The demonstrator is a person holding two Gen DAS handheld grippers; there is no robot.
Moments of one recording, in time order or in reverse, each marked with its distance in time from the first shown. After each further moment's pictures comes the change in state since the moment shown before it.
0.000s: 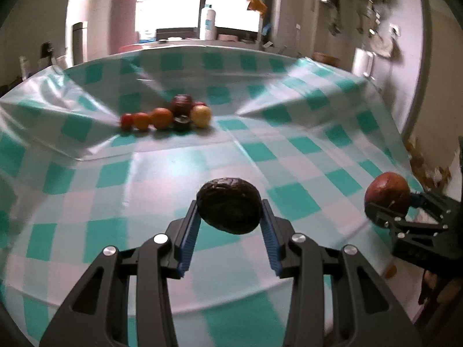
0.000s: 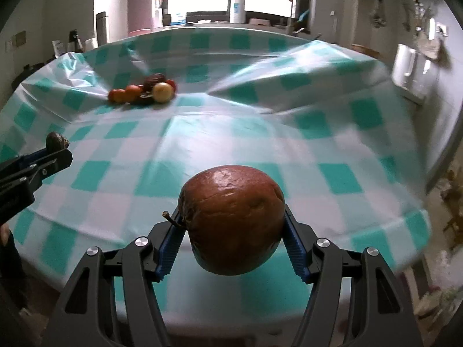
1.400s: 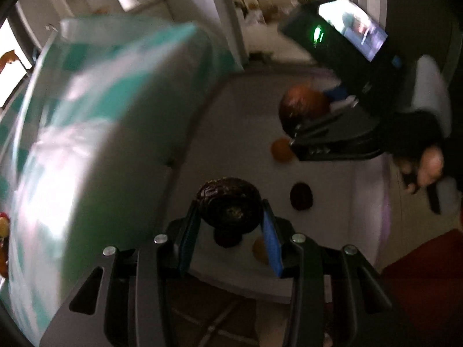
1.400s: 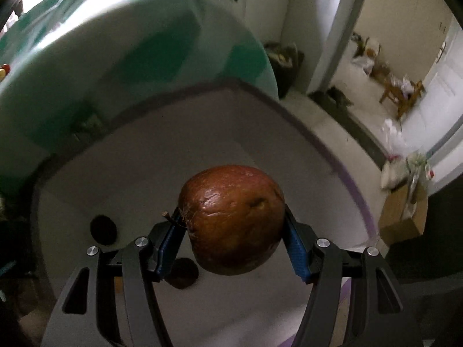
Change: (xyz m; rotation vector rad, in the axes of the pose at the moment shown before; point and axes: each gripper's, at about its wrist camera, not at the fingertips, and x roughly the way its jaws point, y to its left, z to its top) left arm 0.068 -0.314 -0.134 0.902 0.300 -0.412; right arm 0.022 -0.218 -0.194 0.425 0.385 -0.346
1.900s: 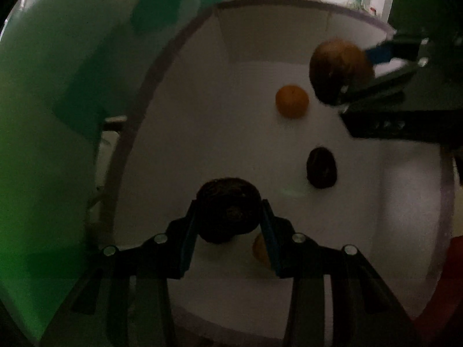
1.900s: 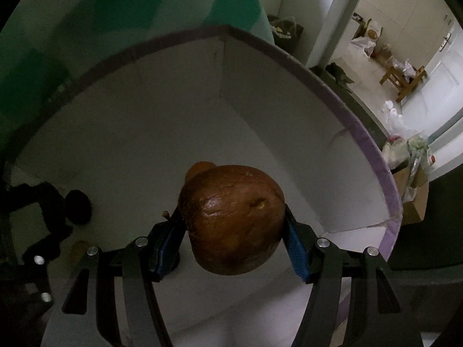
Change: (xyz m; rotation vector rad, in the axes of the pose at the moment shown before) left arm 0.091 0.000 -0.010 0.022 0.192 -0.026; right arm 0.034 0.000 -0.018 -0.002 0.093 -0.023
